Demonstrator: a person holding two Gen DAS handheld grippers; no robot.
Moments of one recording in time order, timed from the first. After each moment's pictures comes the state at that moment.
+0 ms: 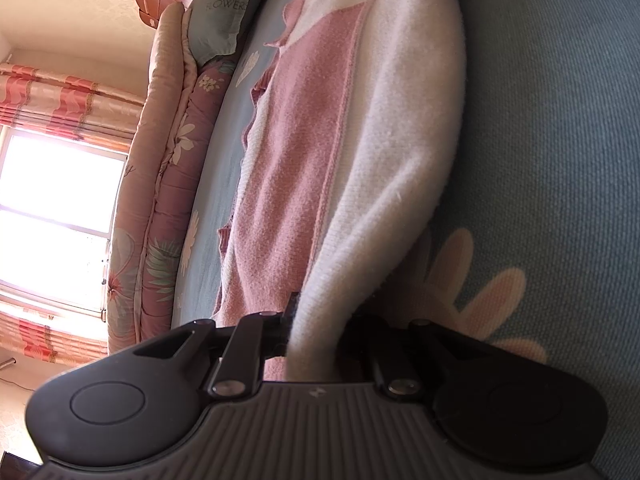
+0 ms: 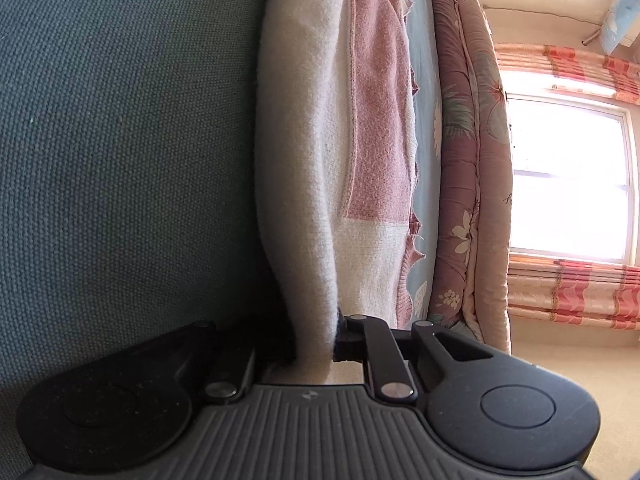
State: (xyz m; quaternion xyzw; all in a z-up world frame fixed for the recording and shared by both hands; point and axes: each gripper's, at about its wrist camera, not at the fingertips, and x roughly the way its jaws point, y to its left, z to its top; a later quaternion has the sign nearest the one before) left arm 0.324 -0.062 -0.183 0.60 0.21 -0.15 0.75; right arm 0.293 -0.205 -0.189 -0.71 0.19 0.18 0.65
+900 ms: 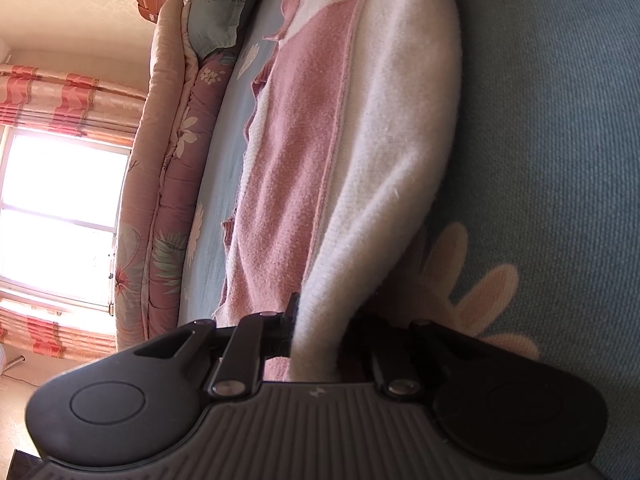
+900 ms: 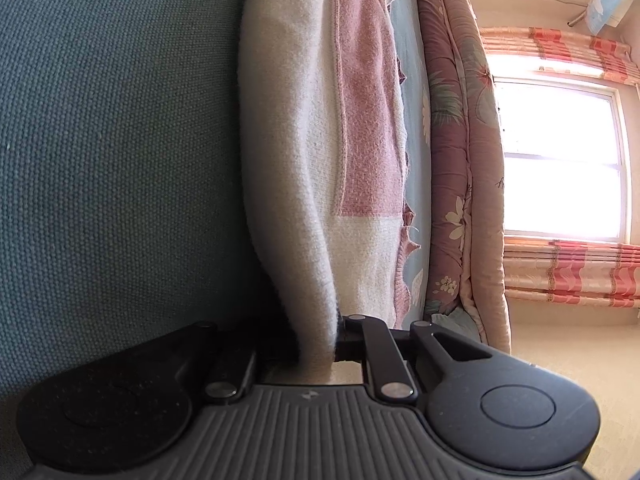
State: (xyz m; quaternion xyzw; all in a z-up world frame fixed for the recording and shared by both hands) left arm 0.317 -0.067 -0.182 0.61 0.22 -0.14 0.75; right arm 0.300 -0.204 -0.185 -0.69 0.20 0.16 0.67
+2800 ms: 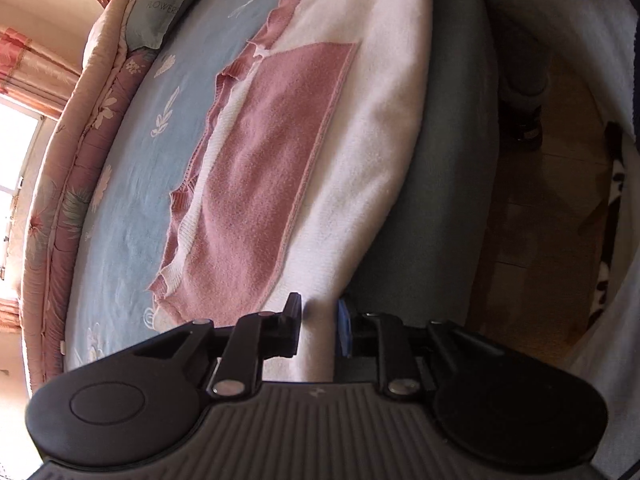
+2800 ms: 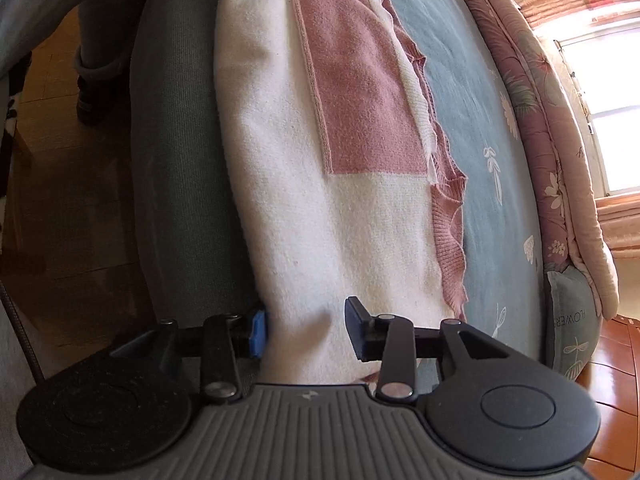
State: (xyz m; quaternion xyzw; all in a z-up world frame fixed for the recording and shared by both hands) left arm 0.130 -0.003 -0.088 0.50 0.36 -0.29 0.74; right arm 0.066 -0.235 -0.087 -0.55 0.35 0.30 0.69
